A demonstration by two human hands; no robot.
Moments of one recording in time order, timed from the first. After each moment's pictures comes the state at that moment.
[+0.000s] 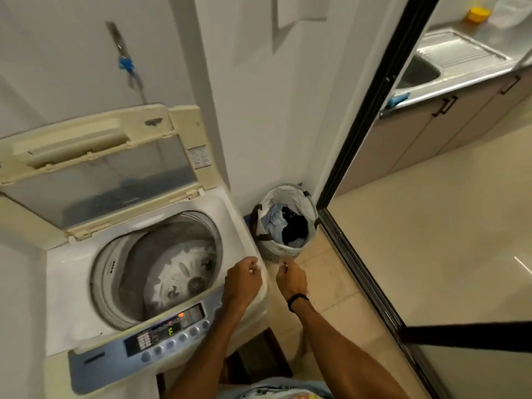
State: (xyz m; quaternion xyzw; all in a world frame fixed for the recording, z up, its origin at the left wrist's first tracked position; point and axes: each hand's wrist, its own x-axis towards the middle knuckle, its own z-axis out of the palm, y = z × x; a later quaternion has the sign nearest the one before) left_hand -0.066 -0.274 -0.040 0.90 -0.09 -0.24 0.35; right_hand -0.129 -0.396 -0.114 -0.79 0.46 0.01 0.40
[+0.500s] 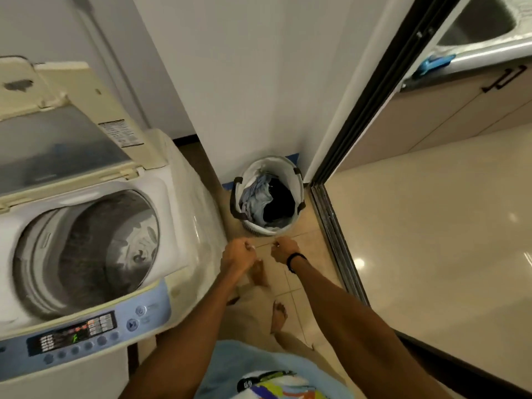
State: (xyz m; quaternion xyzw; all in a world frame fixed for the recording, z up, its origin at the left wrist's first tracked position) left_hand -0.043 -0.474 -0.115 0.90 0.03 -0.34 0.27; right_hand -0.084 -0.615 -0.181 -0.80 0.34 0.31 0.39
